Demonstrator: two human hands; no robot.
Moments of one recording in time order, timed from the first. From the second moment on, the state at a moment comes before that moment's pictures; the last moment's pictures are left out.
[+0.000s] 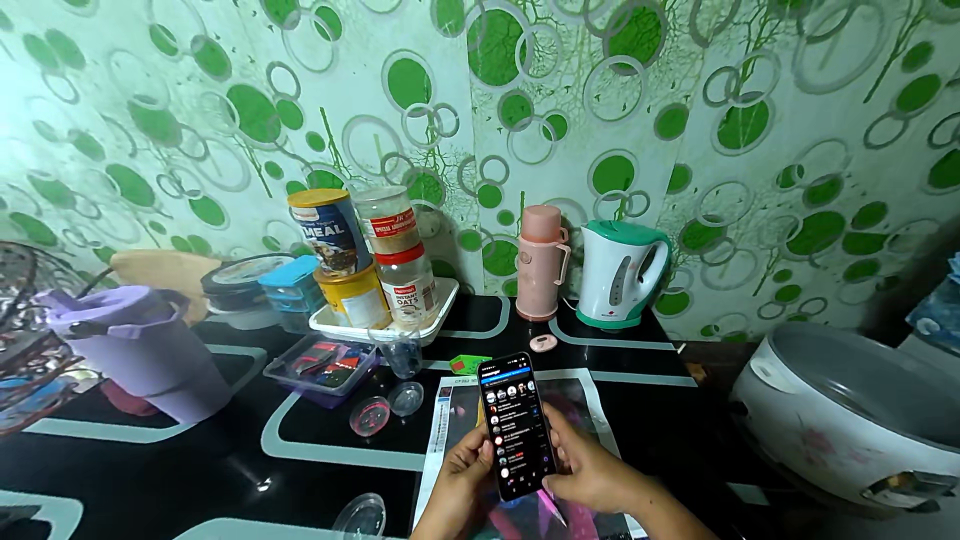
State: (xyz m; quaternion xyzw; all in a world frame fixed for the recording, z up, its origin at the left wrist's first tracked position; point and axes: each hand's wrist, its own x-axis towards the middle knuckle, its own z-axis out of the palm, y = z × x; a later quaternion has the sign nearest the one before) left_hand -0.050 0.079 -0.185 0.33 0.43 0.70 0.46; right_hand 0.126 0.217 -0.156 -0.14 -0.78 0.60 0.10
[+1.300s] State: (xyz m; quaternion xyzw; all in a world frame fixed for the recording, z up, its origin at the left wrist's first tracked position) left_hand -0.047 0.078 -0.192 0.40 0.44 0.67 0.44; right_hand 0.114 0.202 -0.164 -0.19 -0.70 0.63 0.29
